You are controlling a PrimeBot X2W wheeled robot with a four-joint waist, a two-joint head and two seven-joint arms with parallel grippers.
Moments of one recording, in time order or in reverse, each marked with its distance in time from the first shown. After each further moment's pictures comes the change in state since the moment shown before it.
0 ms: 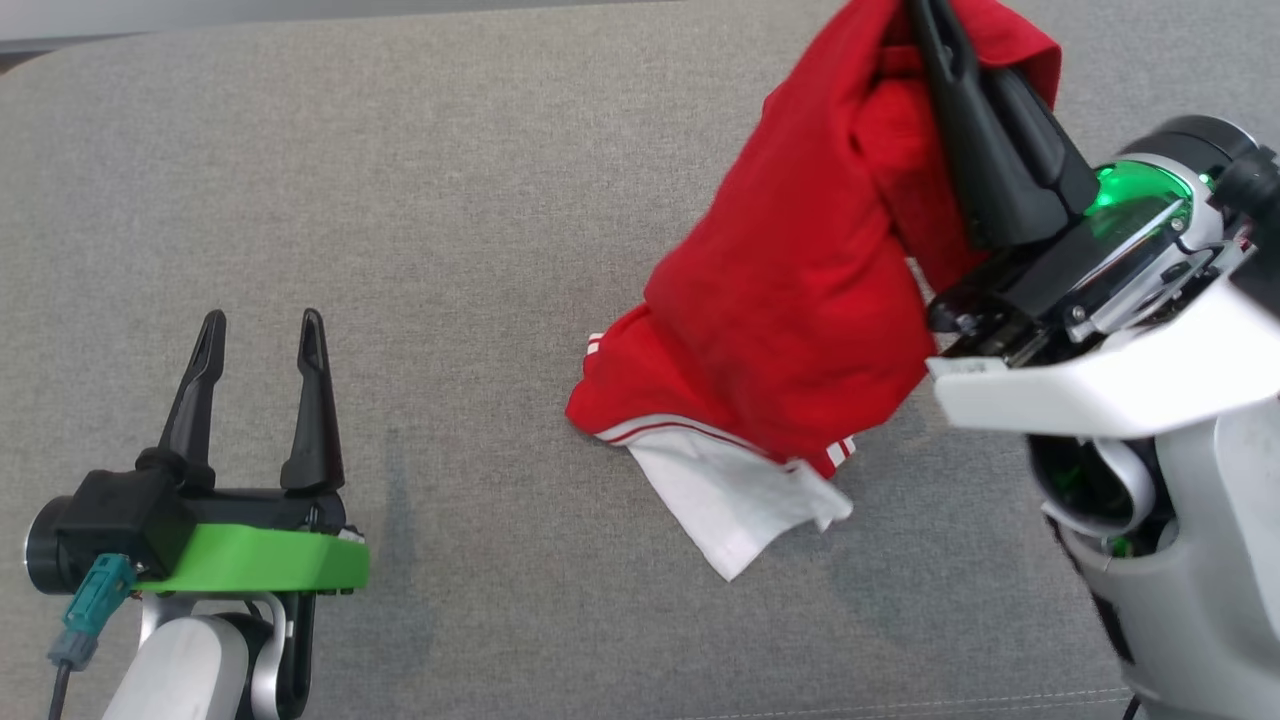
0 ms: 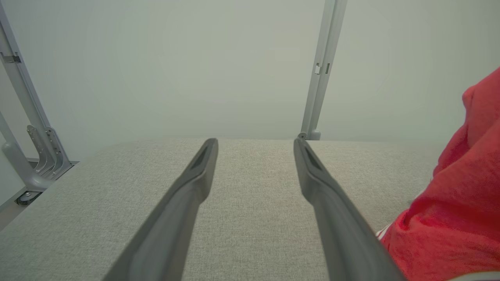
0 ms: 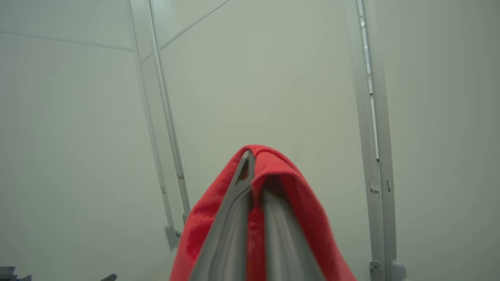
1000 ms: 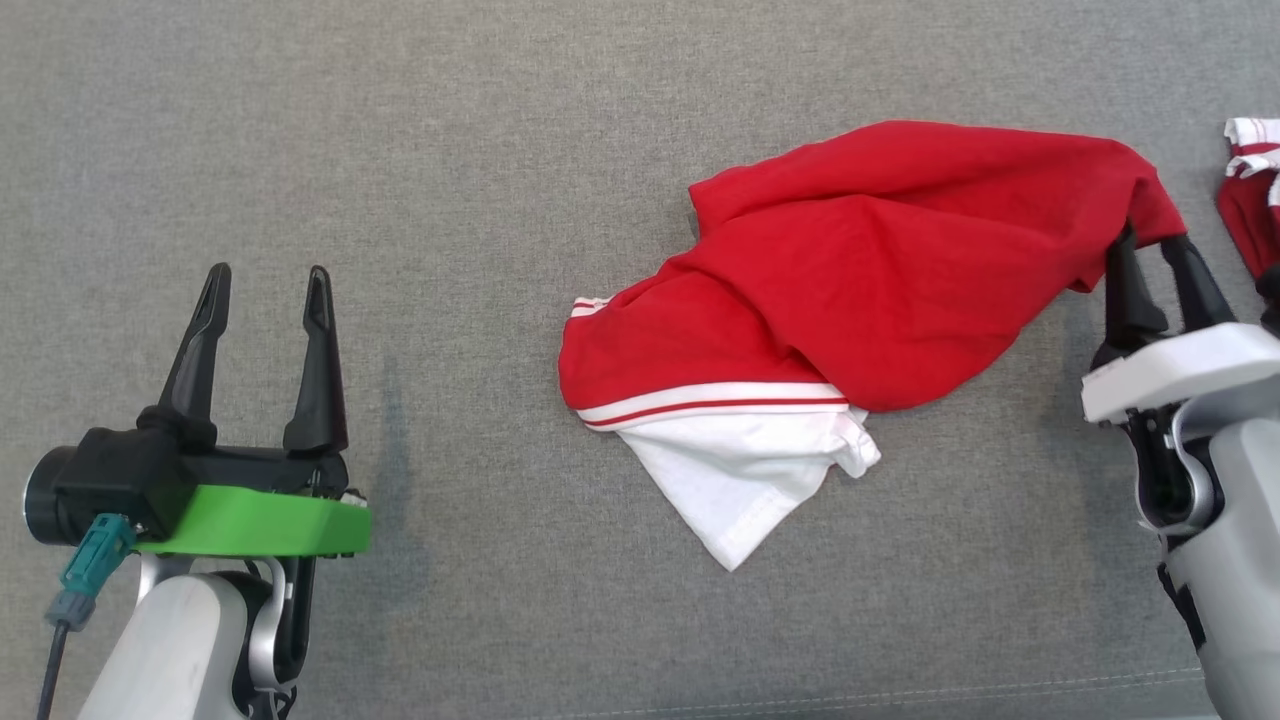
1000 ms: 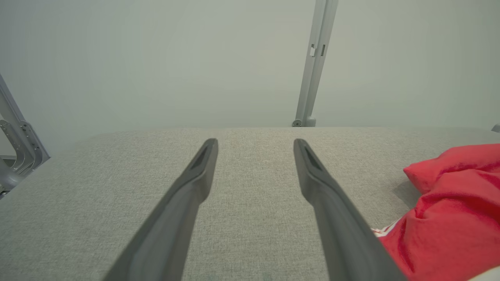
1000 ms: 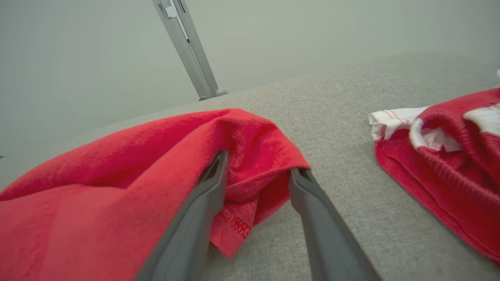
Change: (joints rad) left arm -0.079 0.002 -0.017 0.035 0.003 -0.033 -0.013; right arm 0.053 -0.104 -0.230 0.845 0.046 0.000 -0.240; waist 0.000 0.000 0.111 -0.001
